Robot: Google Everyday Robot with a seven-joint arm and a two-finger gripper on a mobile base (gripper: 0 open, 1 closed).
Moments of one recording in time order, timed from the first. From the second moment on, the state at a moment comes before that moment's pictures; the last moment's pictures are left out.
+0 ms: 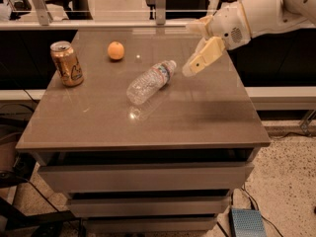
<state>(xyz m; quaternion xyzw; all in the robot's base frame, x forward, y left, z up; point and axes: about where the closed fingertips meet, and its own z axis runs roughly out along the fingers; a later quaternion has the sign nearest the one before) 0.604 -0.071 0.953 -0.58 0.65 0.31 0.39</state>
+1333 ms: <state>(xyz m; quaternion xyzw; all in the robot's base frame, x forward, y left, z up) 0.593 -0.028 0.933 -0.82 0.48 0.12 0.29</state>
